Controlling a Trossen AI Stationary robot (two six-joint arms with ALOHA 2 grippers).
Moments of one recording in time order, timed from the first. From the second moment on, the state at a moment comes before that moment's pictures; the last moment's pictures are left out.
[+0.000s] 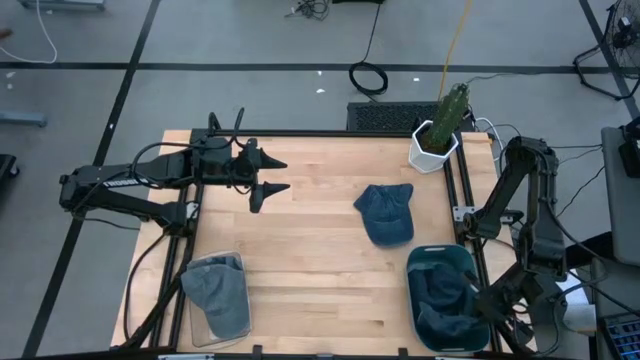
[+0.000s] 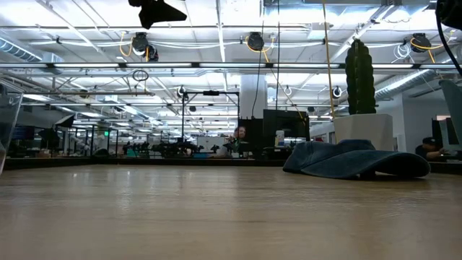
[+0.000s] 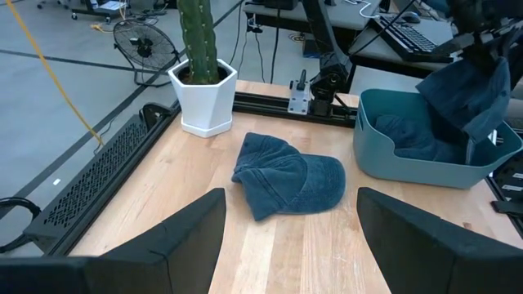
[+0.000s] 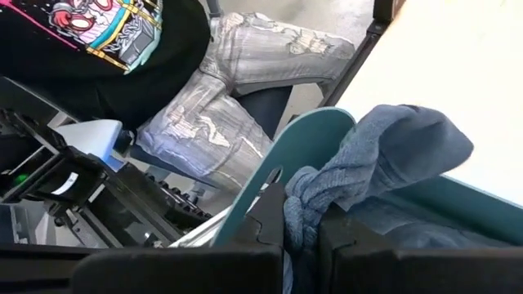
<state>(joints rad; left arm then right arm) 0.15 1.03 0.99 -0.28 0.02 -0.06 1.36 1.04 0.95 -0.68 0.31 0.73</state>
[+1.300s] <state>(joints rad) 0.15 1.03 0.99 -0.28 0.02 -0.06 1.33 1.04 0.94 -0.84 0.42 0.80</state>
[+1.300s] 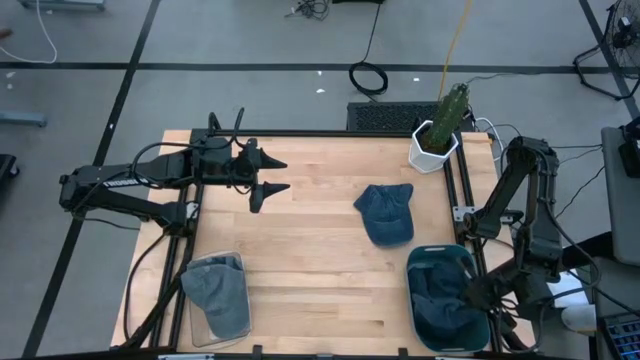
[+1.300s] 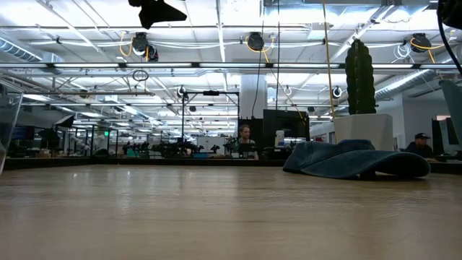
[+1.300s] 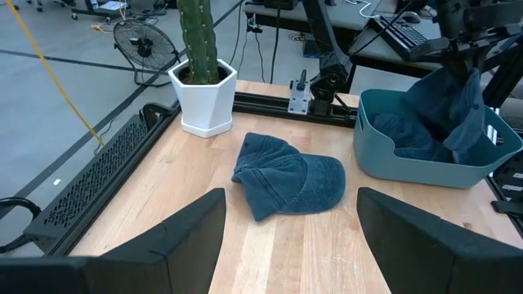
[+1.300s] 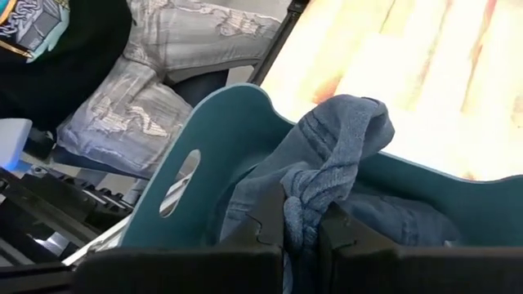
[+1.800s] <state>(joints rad) 0.15 1.03 0.99 -0.28 0.02 -0.06 1.32 1.04 0.93 -0.91 0.42 0.88</state>
